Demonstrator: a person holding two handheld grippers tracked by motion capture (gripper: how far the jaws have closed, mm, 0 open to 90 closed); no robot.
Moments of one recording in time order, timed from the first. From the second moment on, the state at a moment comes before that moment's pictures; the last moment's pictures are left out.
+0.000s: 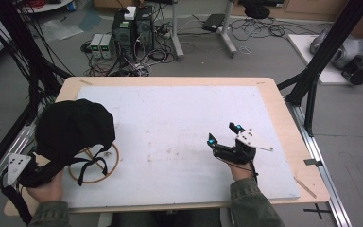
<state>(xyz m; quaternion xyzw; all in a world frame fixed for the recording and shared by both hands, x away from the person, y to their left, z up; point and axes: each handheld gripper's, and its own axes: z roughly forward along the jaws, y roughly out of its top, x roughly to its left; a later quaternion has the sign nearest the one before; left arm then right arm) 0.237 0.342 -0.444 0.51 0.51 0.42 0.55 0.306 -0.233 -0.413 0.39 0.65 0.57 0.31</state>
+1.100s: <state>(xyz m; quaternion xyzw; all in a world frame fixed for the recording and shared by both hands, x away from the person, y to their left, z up) 0.240 0.342 -0.444 0.51 0.51 0.42 0.55 0.288 -0.282 -0.429 0.48 0.58 0.54 0.38</state>
